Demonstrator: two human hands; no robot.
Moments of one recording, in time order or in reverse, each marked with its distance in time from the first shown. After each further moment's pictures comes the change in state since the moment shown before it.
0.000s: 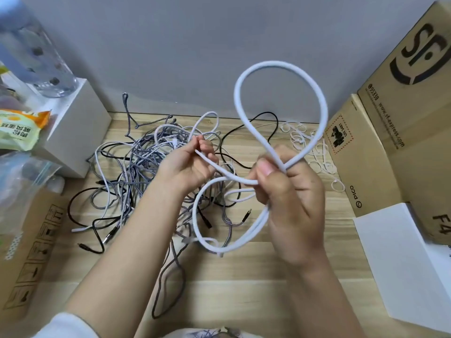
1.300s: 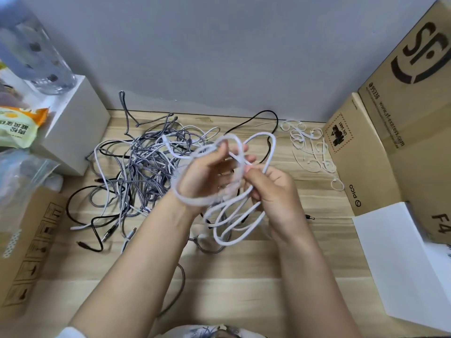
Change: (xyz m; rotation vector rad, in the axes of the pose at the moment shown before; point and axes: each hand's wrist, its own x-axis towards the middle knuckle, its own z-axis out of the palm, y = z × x) left_hand -0.029 -0.030 0.006 0.685 -0.112 0.048; right_hand 0.013 0.041 -0.013 0.076 0.164 0.577
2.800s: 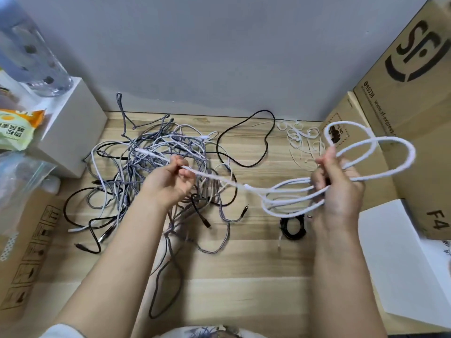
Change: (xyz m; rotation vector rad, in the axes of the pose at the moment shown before) left_hand 0.019 -0.008 -0.066 -0.711 0.282 -0.076; right_hand 0.012 -0.010 -0.066 0.140 0.501 -0.225
